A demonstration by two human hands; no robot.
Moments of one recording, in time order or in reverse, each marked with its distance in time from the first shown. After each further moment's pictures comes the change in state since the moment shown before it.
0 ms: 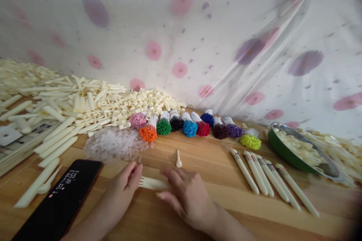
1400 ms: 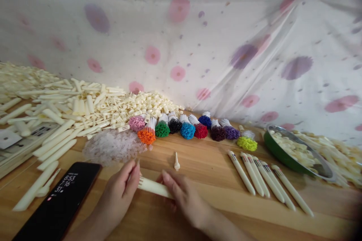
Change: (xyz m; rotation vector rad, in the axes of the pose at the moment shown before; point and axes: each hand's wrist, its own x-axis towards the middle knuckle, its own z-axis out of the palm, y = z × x) left_hand 0.000 0.010 -0.005 0.020 0.113 0.202; right_hand 0.004 0.002 0.006 0.438 -0.119 0.192
